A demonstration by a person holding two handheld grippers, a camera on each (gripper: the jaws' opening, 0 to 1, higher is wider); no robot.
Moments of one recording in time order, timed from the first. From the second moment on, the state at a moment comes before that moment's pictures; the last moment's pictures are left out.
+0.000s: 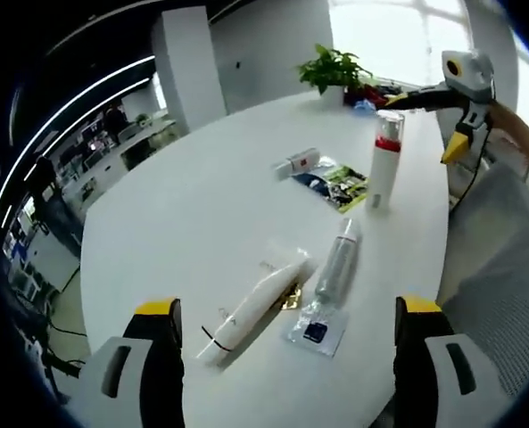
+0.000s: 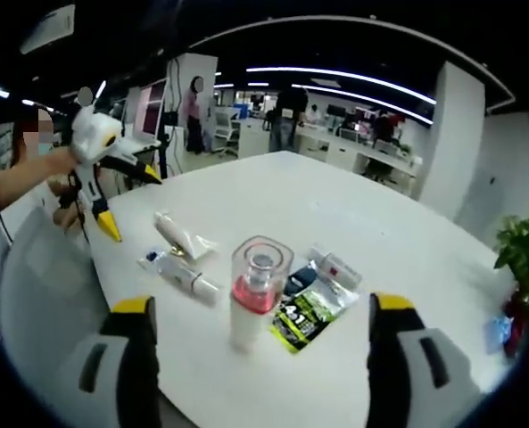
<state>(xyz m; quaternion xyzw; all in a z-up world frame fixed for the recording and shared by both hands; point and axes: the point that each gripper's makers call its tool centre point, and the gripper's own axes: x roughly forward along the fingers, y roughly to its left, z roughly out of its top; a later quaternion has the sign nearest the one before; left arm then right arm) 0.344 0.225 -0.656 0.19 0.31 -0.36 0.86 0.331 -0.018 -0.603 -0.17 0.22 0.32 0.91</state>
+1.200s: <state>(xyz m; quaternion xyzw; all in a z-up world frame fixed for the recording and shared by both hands) 0.387 0.236 -0.695 0.26 0.35 -0.39 0.81 0.330 -0.024 -0.611 -0.15 0.25 0.31 0.91</state>
